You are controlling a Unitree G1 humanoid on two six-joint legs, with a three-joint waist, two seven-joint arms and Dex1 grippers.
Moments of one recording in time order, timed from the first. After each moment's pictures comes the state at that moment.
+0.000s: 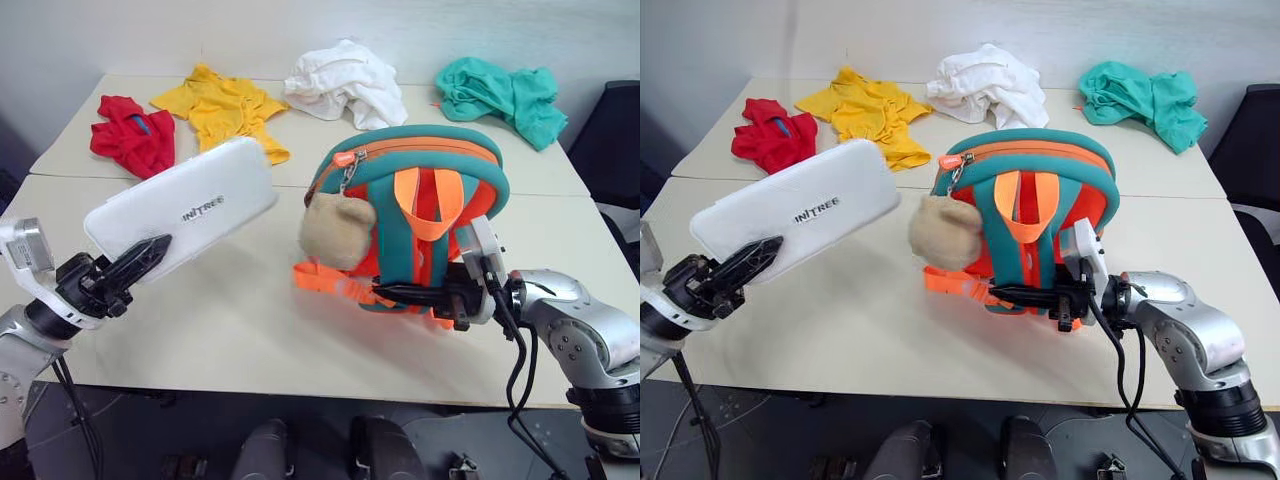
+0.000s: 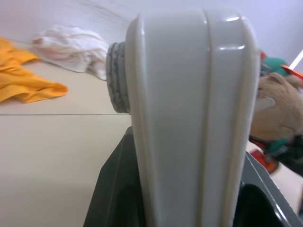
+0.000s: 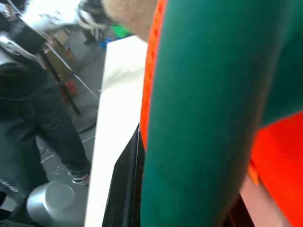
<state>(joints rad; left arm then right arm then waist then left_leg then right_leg) 0.00 0.71 0.67 -0.39 -1.15 0.75 -0.74 -0.34 -0.72 -0.02 -0.31 0.79 0.59 1.07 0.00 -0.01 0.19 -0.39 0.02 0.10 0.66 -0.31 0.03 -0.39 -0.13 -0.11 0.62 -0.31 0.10</state>
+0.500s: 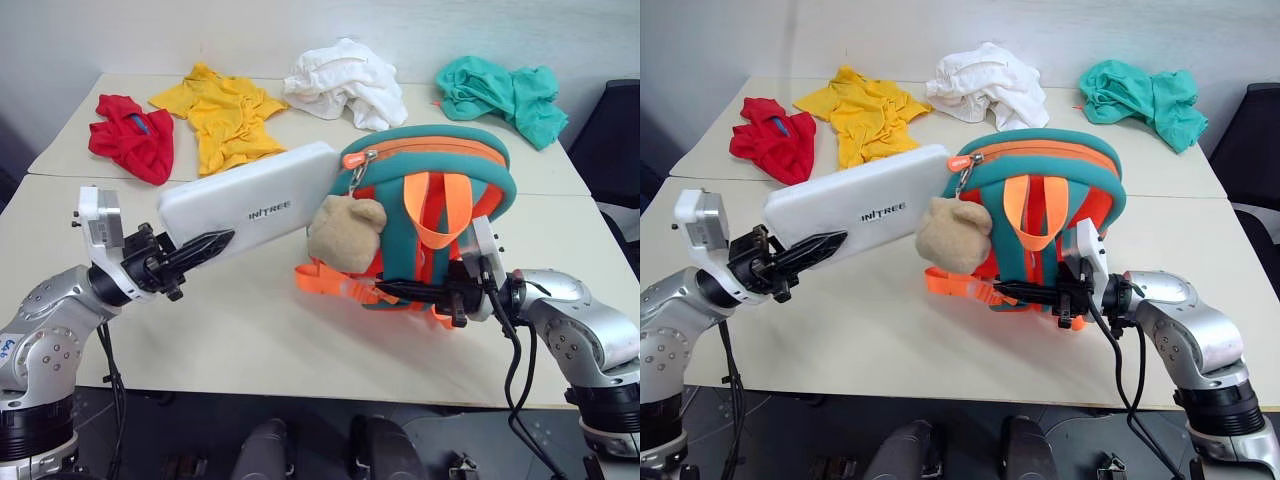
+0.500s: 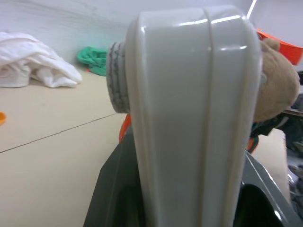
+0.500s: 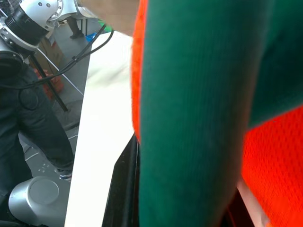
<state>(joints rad) -0.24 0.73 0.38 -0.29 -0.94 0.62 -0.90 -0.34 -0.71 -0.02 -0.29 0.73 0.57 1.08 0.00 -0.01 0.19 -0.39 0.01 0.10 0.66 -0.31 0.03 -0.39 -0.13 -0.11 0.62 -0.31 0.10</state>
